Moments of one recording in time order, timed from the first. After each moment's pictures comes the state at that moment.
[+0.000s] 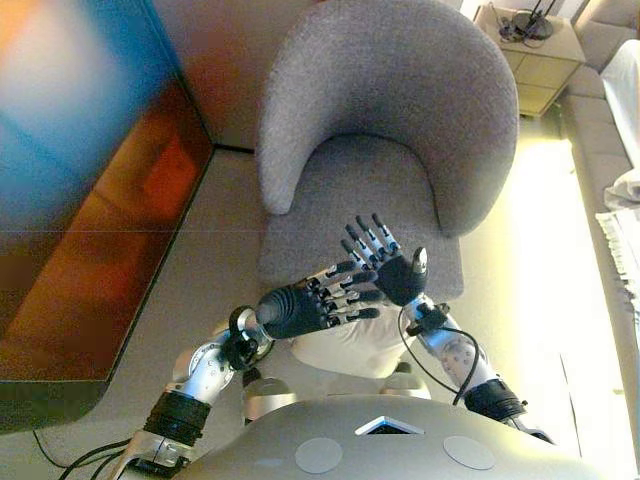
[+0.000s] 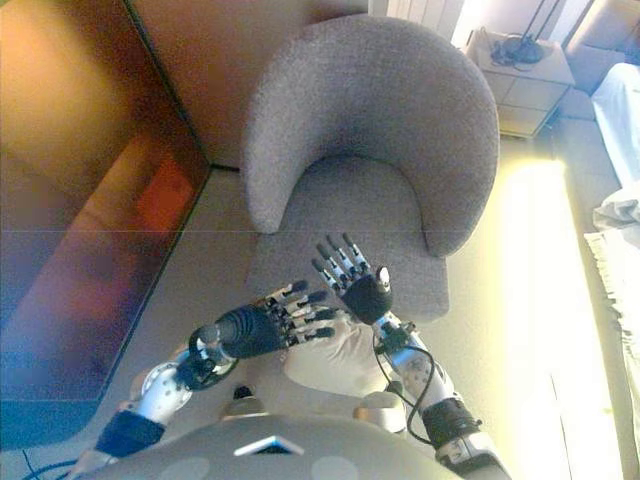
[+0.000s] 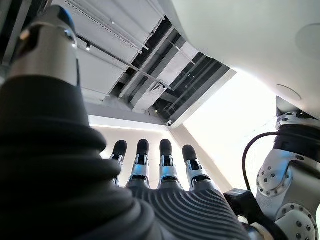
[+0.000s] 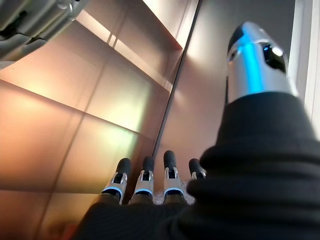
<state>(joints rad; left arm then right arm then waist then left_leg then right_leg) 0.19 0.37 -0.30 0.01 -1.07 0.38 -1.20 0.11 -0.23 0.31 0.29 1.36 0.15 0.70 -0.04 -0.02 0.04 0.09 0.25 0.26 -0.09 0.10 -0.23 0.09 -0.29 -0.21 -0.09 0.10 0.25</state>
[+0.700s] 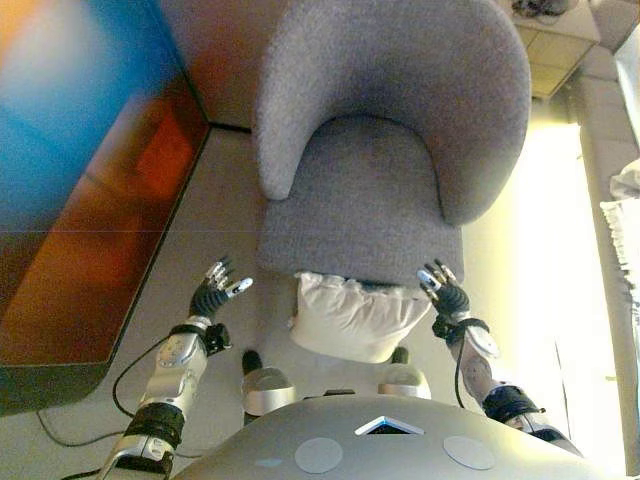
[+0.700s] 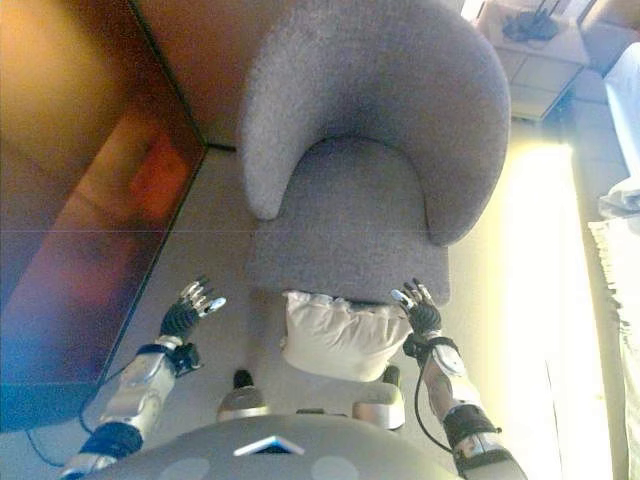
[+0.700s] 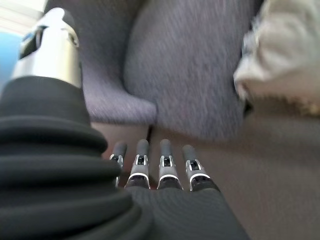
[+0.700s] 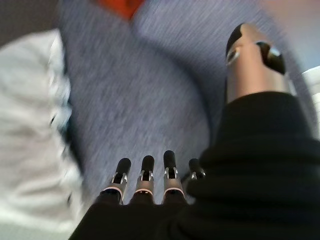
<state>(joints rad) 0.10 0.37 -0.18 0.61 -0.43 -0.23 -0.02 0.04 -0.29 0.21 0.73 0.68 -0.19 -0.03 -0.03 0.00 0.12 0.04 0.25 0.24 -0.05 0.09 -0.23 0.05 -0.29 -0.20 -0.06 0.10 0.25</state>
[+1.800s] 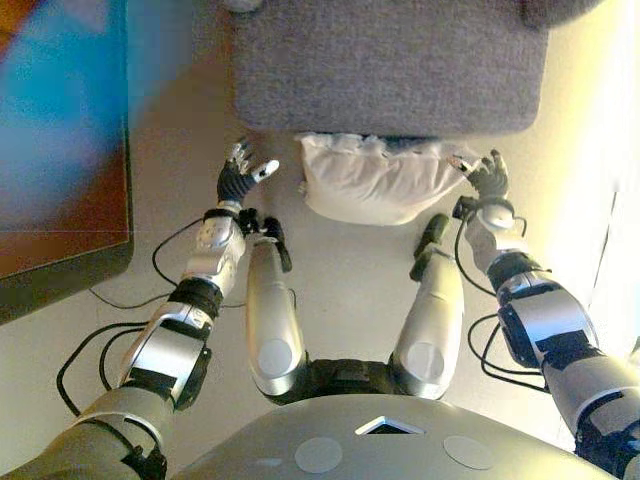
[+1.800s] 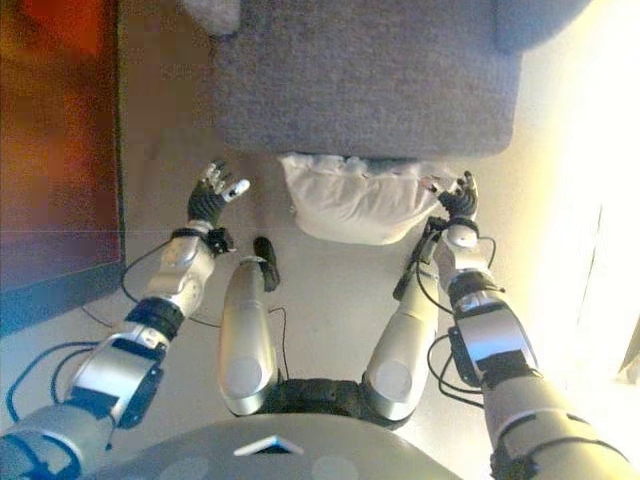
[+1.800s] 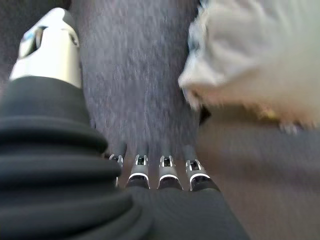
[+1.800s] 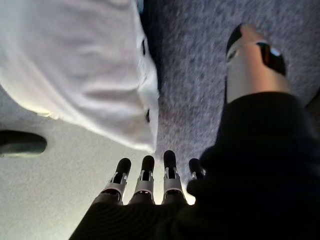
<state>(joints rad) -0.50 0.32 -0.32 0.80 -0.65 -0.29 0.06 -0.66 -0.36 0.24 1.15 0.58 -0.18 -0.29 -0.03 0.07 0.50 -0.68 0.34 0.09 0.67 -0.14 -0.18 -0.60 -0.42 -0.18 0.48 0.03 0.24</state>
